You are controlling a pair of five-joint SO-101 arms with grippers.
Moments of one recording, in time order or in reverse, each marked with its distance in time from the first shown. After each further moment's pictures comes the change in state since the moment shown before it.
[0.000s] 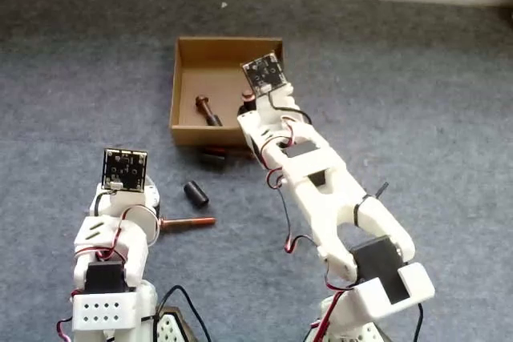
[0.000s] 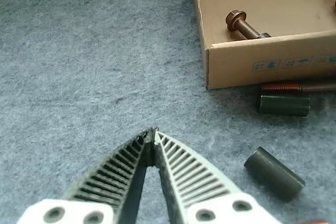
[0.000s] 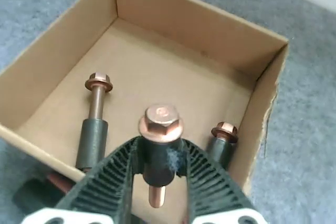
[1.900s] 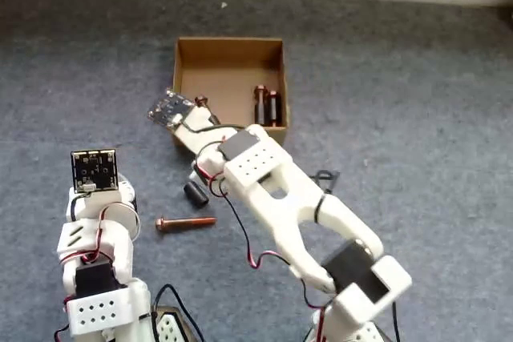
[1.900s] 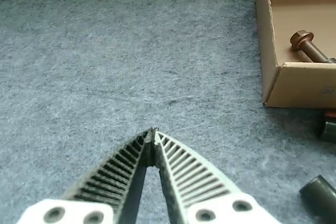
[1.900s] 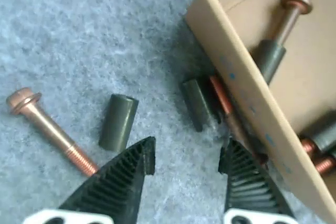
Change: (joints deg) left arm -10.5 0.0 0.0 -3.2 0.0; right arm -17.6 6.1 -22.5 49.5 12.4
